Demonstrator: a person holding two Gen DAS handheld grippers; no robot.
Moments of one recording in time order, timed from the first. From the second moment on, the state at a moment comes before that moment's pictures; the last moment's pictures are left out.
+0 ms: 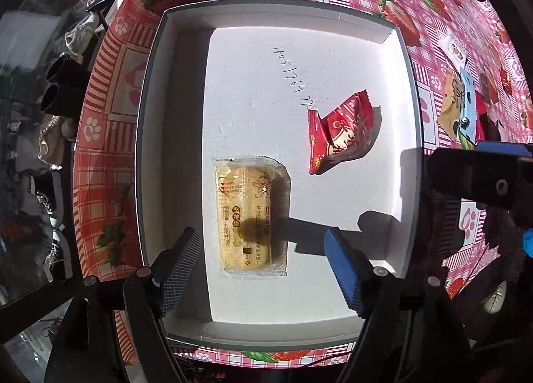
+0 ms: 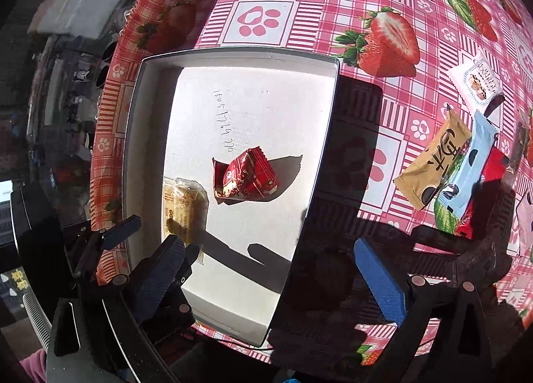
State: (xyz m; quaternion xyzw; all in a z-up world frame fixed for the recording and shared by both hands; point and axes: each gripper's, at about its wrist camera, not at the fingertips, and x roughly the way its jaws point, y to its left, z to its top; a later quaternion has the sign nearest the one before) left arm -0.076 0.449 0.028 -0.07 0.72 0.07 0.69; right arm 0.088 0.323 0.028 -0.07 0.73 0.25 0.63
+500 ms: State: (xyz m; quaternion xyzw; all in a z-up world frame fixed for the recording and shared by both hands) left arm -0.052 0.350 0.055 -0.01 0.70 -0.02 0.71; right arm 0.119 0.132 -0.007 0.06 0.76 0.06 0.65
